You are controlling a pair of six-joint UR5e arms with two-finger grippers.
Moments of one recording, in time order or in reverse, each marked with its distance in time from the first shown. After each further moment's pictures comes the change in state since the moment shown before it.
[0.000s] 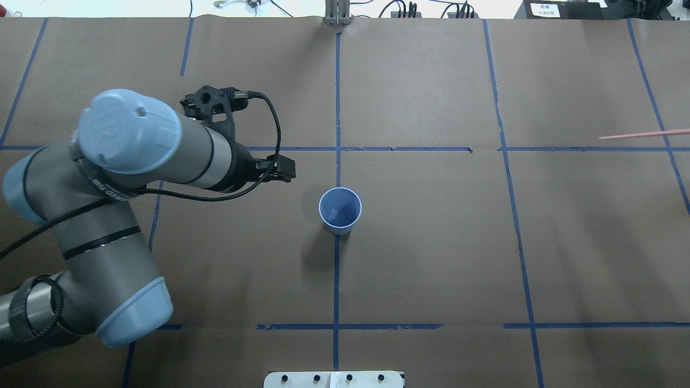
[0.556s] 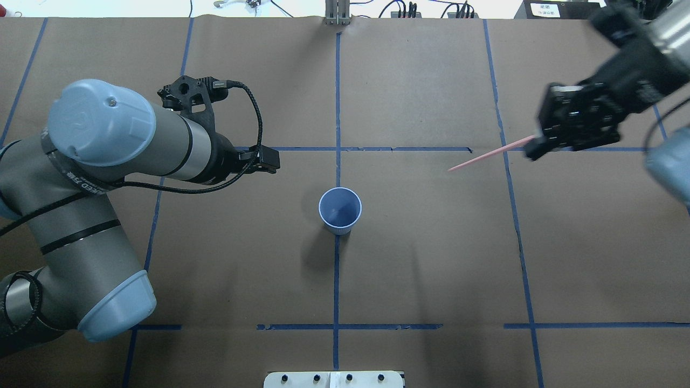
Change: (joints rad) left arm -0.022 0.020 -0.013 0.000 -0.001 -0.001; right arm -0.383 0.390 -0.030 0.007 0.004 0.567
